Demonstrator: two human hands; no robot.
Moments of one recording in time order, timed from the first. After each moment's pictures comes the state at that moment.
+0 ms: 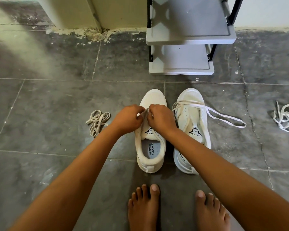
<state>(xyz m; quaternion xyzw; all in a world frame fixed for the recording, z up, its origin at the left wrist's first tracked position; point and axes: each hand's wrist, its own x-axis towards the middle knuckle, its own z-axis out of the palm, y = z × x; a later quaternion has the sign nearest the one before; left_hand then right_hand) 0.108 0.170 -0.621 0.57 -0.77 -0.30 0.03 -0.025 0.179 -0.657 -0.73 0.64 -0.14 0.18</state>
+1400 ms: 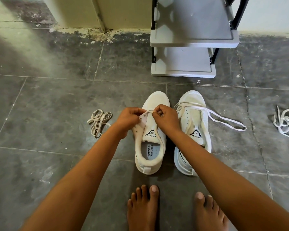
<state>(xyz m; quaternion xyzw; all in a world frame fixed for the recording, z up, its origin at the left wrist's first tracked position) 0.107 0.171 -0.633 0.64 -0.48 -0.57 0.19 -0.031 0.181 -0.664 -0.55 0.69 -0.32 0.36</state>
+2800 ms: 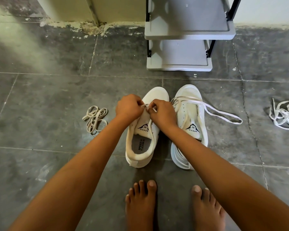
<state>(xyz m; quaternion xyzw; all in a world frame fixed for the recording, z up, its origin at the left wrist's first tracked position) 0.089 0.152 -0.631 0.68 -0.68 -0.27 0.07 -0.032 0.182 -0.659 -0.61 0.70 -0.25 0.29</state>
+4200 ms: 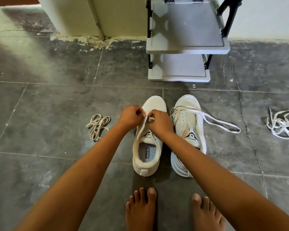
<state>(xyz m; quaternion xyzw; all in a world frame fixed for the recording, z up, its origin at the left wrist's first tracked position) 0.093 0.151 -0.640 0.64 -0.63 -0.40 0.15 -0.025 0.183 -0.649 -0.62 0.70 -0.16 0.31</state>
